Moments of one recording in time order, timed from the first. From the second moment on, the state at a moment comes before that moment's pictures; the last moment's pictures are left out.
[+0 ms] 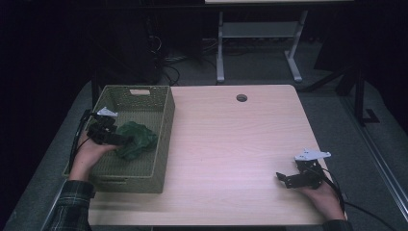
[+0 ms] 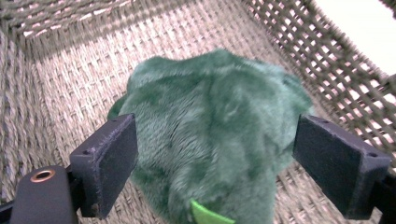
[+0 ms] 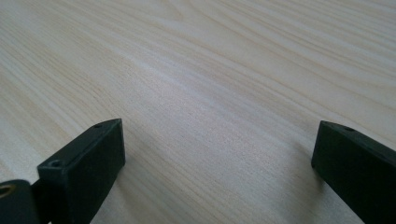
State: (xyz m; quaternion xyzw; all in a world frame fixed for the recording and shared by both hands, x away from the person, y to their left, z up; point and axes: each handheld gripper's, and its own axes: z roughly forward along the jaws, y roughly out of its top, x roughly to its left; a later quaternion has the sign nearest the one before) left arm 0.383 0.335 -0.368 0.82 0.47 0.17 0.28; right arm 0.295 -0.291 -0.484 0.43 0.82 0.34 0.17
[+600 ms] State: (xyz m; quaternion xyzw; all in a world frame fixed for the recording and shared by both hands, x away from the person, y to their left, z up) left arm 0.377 0.307 -0.341 0.81 0.45 0.18 0.33; right arm 0.295 -0.291 -0.484 0.44 0.82 0.34 0.17
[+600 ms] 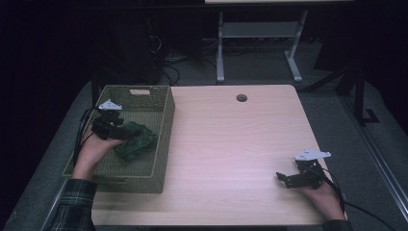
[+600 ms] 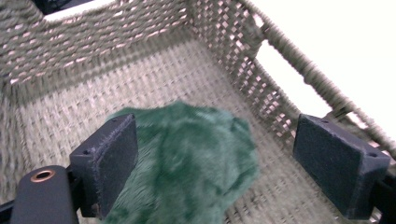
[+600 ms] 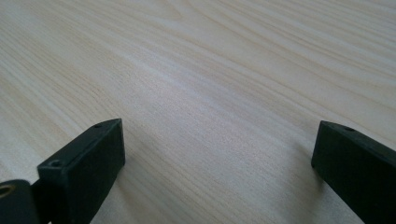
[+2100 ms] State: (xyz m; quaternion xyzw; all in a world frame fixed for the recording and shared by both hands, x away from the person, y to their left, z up) left arm 0.357 0.146 -0.335 0.84 0.31 0.13 0.42; right arm 0.295 -0.291 -0.484 0.43 0.82 0.34 0.17
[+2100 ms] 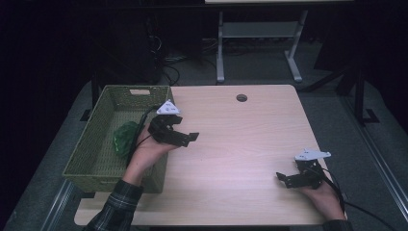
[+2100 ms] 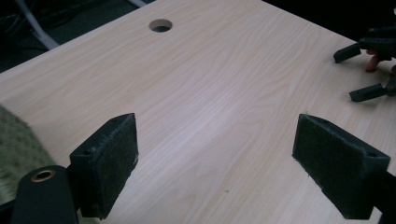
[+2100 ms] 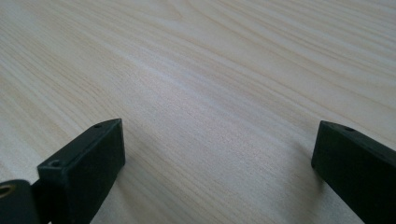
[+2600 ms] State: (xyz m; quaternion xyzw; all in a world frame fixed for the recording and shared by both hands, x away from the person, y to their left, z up) left arm 0.349 0.102 -0.373 0.86 0.29 0.11 0.40; right arm 0.295 -0.291 -0.484 0.44 0.82 0.34 0.17
